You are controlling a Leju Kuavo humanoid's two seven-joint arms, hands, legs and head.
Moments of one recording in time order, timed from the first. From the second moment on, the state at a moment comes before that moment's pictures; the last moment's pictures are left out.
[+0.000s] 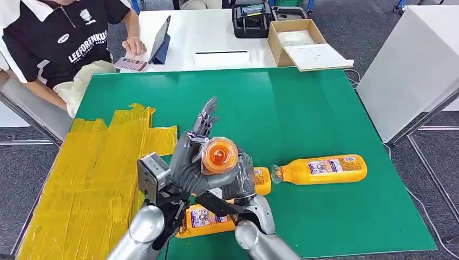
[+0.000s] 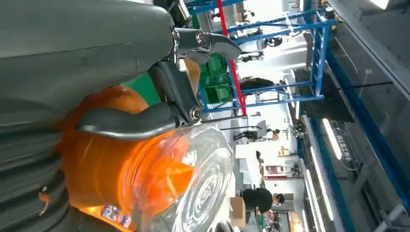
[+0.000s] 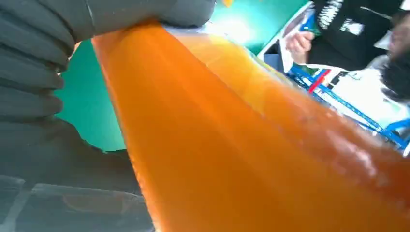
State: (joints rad) left arm -0.24 -0.15 -0.53 -1.56 0.01 0.05 -0.29; right arm -0.33 0.20 0.78 -0.87 0.68 -0.65 -0.37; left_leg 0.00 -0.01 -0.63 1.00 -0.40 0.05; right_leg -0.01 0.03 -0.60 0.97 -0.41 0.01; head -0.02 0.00
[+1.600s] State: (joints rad) left arm -0.27 -0.18 -0.52 -1.46 0.10 0.06 -0.34; right arm -0.19 0.15 0.57 -1.07 1.01 -0.66 -0.27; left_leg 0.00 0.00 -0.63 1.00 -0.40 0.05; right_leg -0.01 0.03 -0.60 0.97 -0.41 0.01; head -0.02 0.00
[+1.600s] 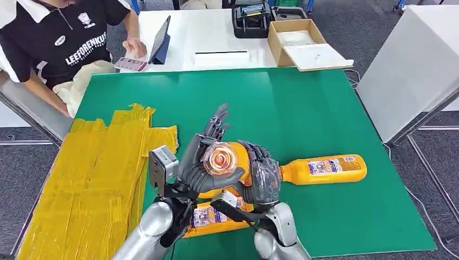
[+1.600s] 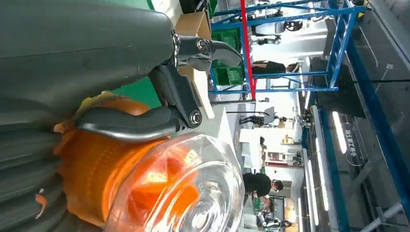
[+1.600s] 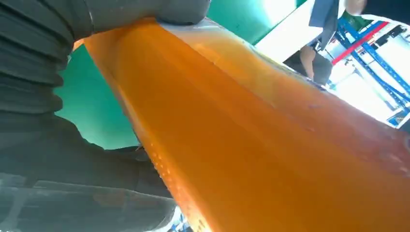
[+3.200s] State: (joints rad) left arm -0.24 -0.19 -0.49 -1.44 0.09 0.20 -0.36; right arm 0.05 0.20 0.24 -1.62 0.72 -0.66 -0.60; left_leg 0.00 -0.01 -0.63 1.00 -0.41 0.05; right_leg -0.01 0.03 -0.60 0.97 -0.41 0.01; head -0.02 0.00
